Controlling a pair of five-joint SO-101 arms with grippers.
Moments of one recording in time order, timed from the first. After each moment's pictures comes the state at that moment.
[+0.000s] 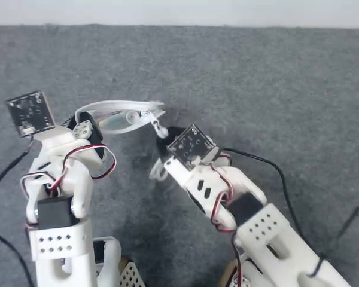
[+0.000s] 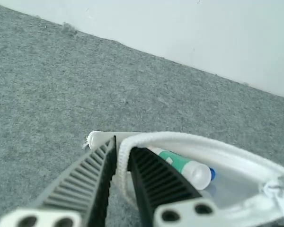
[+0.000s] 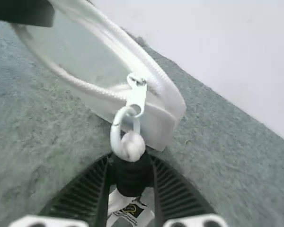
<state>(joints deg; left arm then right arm) -12.6 -65.5 54.0 53.1 18.6 -41.6 -53.9 65.2 18.4 13.1</state>
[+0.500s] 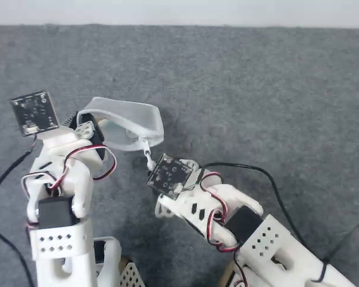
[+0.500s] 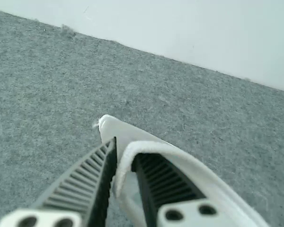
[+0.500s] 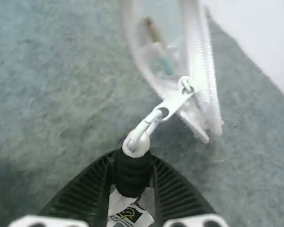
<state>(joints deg) -12.5 -65.5 54.1 53.1 16.4 -51.3 -58.6 65.1 34.9 19.0</state>
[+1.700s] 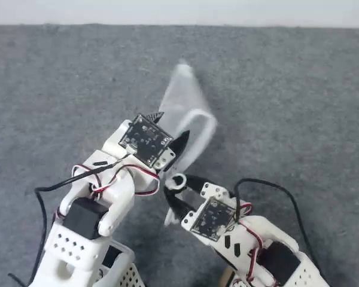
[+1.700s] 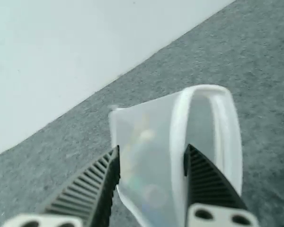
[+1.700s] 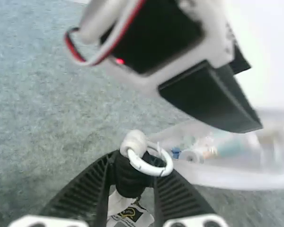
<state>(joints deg) 19.8 -65.6 53.1 51.0 -13.8 -50.6 -102.4 78.5 50.2 19.2</state>
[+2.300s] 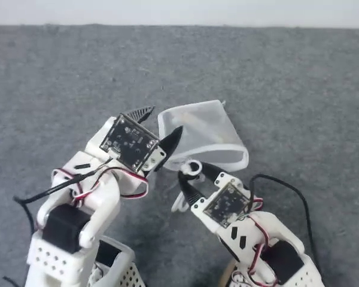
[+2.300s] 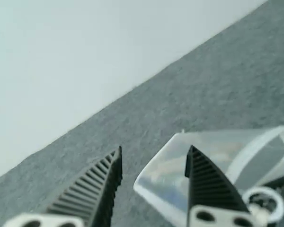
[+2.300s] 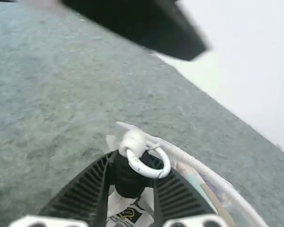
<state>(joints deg) 18.3 -65.7 40.0 62.3 -14.8 -41.1 -103.3 78.2 50.2 16.6</state>
